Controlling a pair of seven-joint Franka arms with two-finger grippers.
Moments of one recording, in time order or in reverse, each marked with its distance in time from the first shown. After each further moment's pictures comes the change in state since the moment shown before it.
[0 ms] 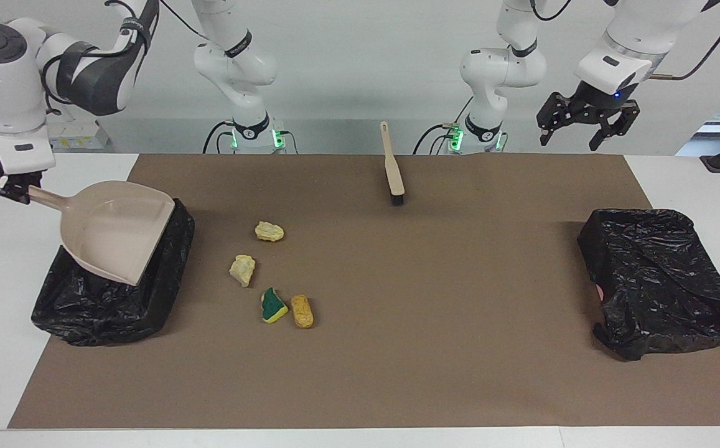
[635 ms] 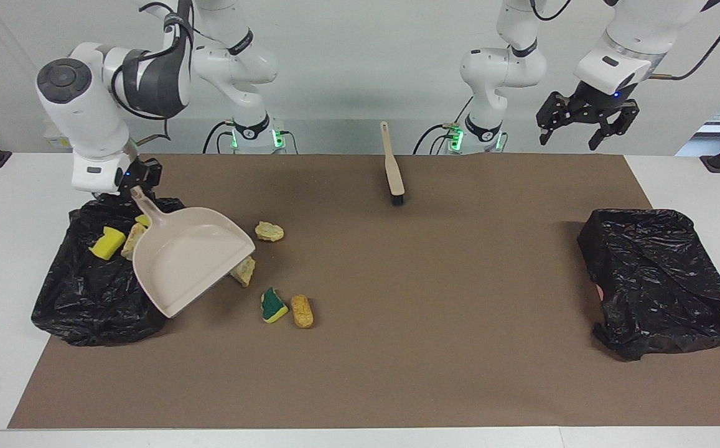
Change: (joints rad) left arm 0.000 -0.001 0.000 0.000 0.000 -0.013 0.000; right arm 0.186 -0.058 0.018 -0.178 0.275 -0.116 0.868
